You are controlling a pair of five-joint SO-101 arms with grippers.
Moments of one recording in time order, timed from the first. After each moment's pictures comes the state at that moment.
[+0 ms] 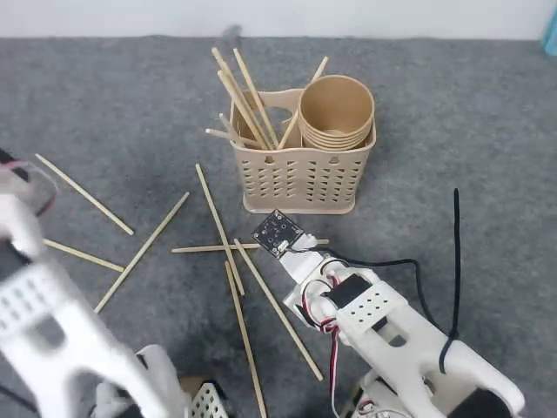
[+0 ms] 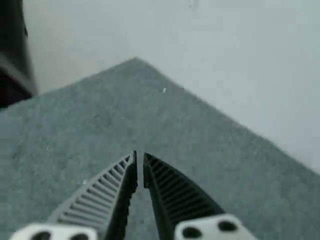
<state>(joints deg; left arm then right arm) -44.9 -33.4 23.0 52.3 15.5 -42.4 -32.5 70.2 39.0 9.6</state>
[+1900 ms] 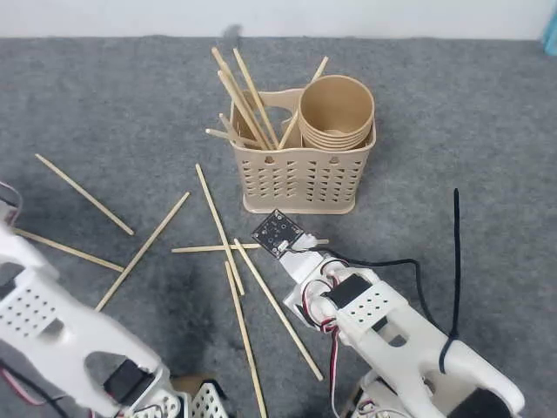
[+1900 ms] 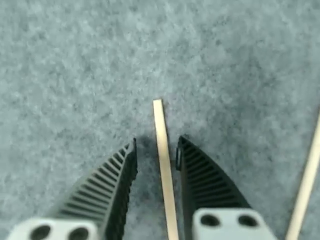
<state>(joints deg) -56.3 43.8 -21.1 60.7 20.8 -42.4 -32.5 70.2 39.0 9.6</state>
